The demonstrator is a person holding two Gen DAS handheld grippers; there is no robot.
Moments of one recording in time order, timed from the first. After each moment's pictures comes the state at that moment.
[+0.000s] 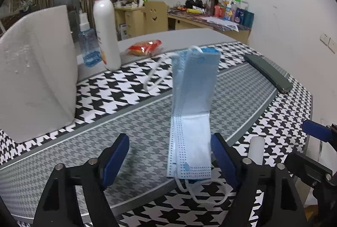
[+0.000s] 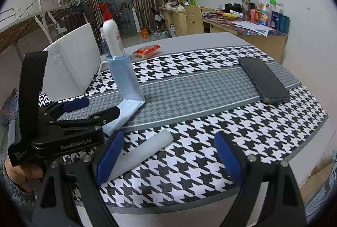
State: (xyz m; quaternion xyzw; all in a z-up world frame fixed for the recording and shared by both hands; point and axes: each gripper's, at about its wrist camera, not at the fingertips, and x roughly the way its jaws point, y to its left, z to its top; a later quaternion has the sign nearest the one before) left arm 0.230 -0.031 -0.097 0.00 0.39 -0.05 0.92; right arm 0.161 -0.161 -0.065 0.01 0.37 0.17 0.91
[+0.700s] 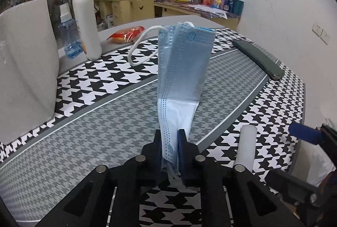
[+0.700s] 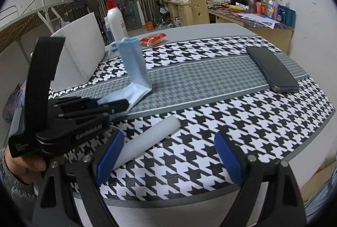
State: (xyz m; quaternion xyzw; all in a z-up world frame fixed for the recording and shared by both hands) left arm 0.234 -0.042 -0.106 0.00 0.42 -0.09 0.90; right arm 0.155 -0.151 -0.079 0.01 0.39 0.19 0.90
